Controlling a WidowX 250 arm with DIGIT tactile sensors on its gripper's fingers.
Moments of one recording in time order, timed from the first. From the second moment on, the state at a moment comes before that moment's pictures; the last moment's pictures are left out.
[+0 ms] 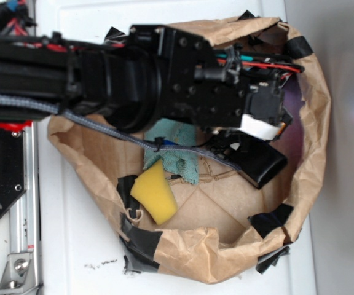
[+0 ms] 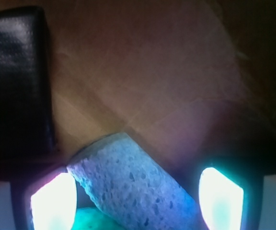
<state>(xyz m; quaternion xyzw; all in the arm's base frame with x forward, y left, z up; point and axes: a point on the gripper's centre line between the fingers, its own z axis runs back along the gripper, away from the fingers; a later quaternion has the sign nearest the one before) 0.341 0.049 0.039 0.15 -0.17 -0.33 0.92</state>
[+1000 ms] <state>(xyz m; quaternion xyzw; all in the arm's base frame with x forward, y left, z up) 0.309 0.025 0.049 0.07 -0.16 -0.35 0.92</state>
